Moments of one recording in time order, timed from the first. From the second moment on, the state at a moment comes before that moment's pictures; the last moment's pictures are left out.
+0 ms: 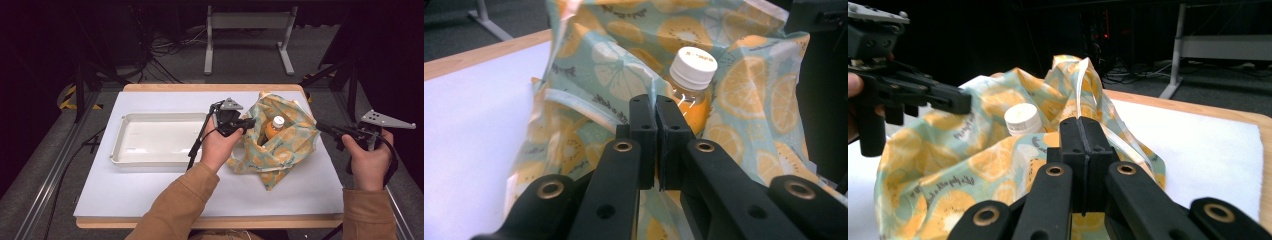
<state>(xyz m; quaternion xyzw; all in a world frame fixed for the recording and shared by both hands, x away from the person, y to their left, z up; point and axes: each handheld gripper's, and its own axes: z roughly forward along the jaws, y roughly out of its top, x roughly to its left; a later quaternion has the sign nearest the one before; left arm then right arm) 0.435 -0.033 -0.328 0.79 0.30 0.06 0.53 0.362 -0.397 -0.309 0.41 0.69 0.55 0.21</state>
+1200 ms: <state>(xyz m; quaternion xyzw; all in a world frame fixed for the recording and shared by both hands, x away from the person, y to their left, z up) 0.441 -0.005 -0.376 0.81 0.33 0.08 0.48 0.367 -0.414 -0.355 0.46 0.72 0.48 0.18</state>
